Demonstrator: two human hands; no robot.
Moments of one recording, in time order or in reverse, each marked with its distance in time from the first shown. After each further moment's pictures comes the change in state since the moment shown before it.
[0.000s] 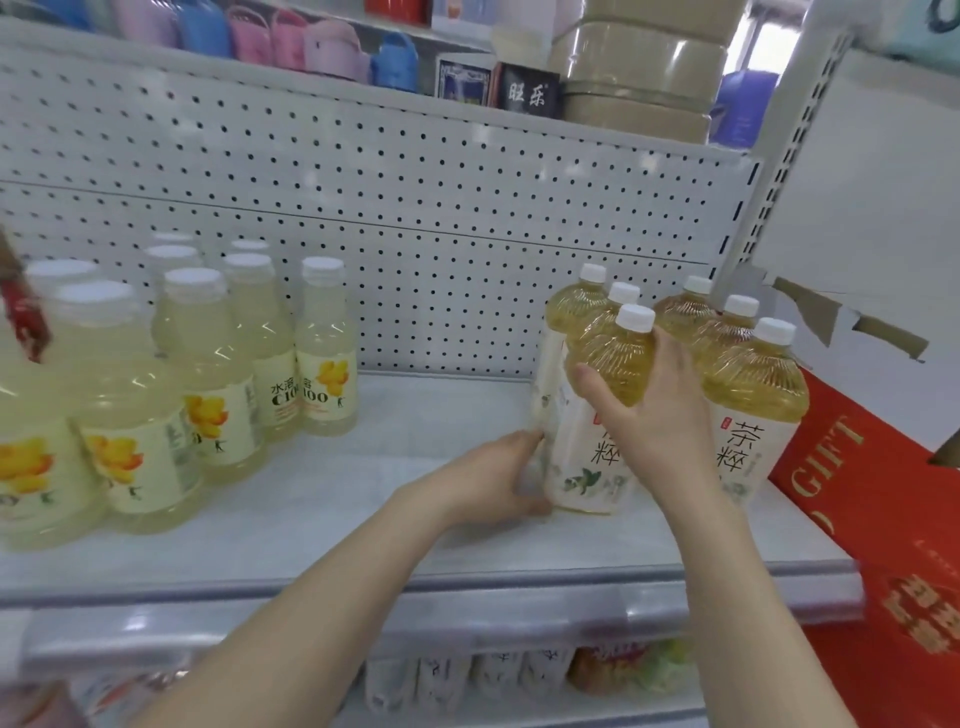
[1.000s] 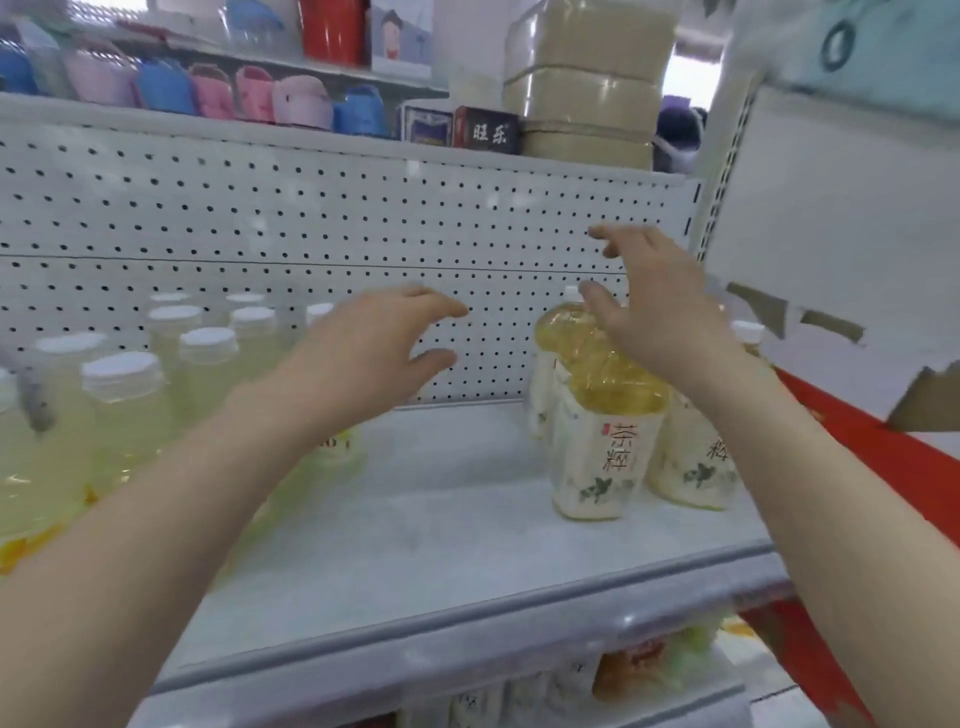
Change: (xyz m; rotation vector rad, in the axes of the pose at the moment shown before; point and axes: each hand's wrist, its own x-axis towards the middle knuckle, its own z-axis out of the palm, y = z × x) left_hand -0.081 0.009 -0.171 0.421 0.449 0.135; right_hand 0.051 -0.090 -0.047 -0.291 -0.012 -0.263
